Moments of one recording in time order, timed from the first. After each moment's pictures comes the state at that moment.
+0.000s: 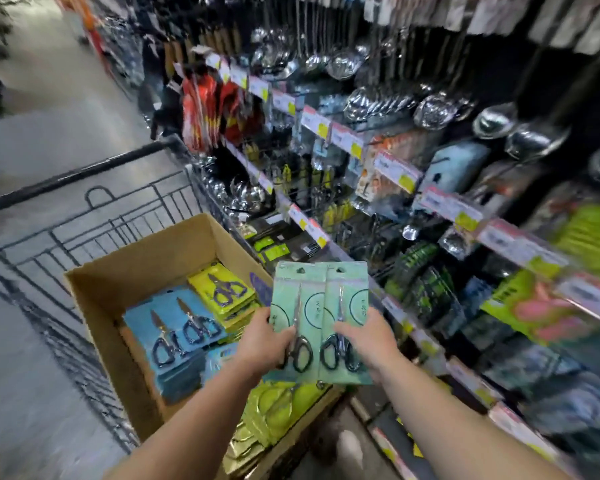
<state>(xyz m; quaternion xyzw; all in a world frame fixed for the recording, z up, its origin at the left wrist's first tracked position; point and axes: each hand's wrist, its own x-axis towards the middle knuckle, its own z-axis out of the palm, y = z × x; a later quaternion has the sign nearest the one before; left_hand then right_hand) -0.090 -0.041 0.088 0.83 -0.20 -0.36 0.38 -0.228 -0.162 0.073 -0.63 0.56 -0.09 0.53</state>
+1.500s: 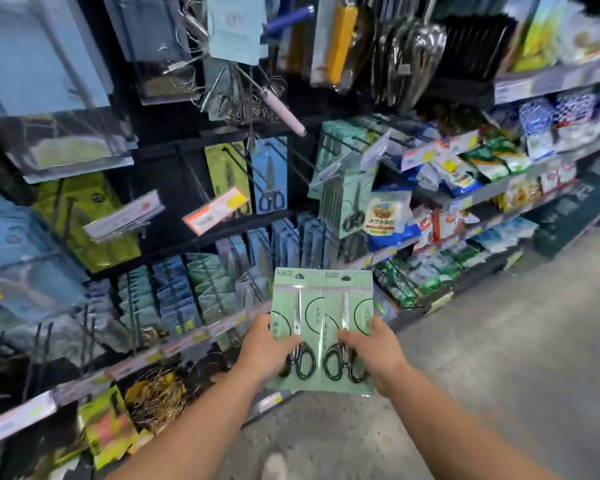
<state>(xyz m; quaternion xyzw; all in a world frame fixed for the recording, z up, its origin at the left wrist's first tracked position) -0.808 0.026 0.106 0.48 -0.68 -0.55 0.06 -0.939 0.156 0.113 -0.06 0.79 -0.48 0.37</state>
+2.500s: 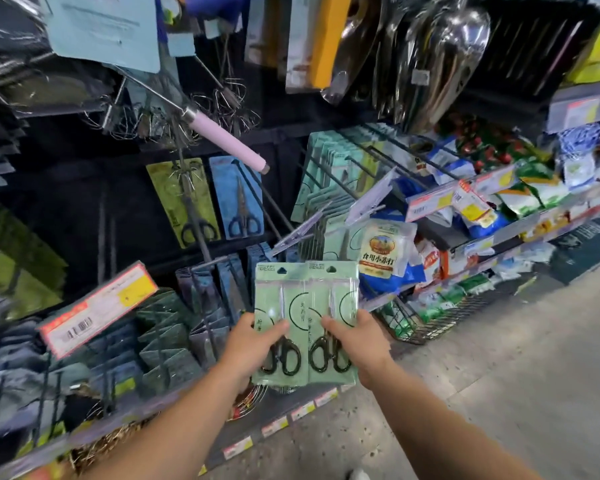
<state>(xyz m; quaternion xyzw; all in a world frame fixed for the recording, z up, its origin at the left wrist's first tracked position) -0.978 -0.079 0.073 0.51 -0.61 -0.60 0.09 -1.118 0.041 0.085 -0.10 0.79 -0.49 0.36</state>
